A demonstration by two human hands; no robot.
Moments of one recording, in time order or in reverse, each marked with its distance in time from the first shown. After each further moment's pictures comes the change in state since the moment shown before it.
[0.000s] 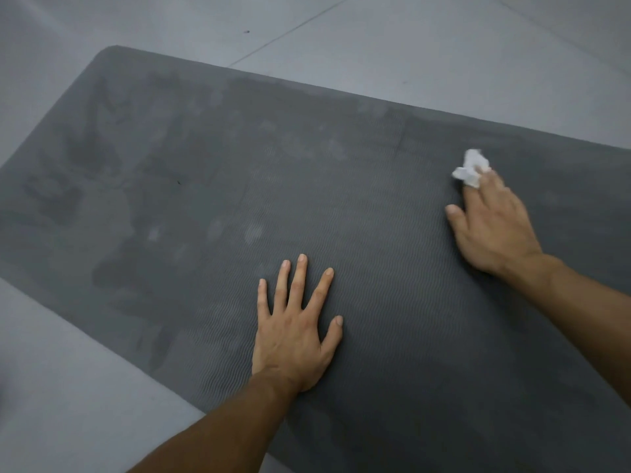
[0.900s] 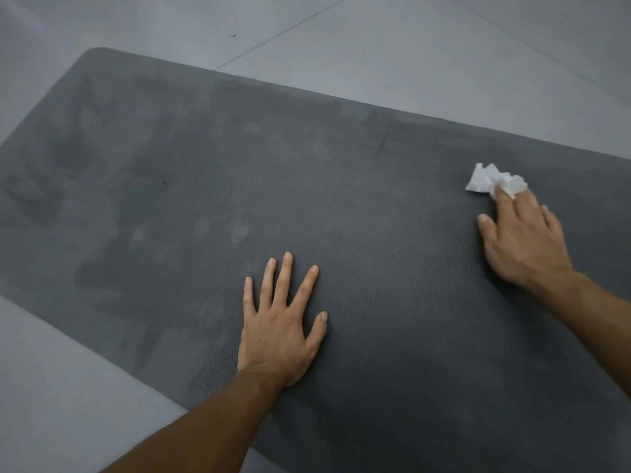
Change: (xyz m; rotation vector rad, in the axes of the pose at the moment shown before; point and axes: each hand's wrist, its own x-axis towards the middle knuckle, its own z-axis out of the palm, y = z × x) left_hand 0.000 0.000 0.001 -0.004 0.012 0.007; right_hand -0.038 0.052 -0.014 -0.023 0.040 0.177
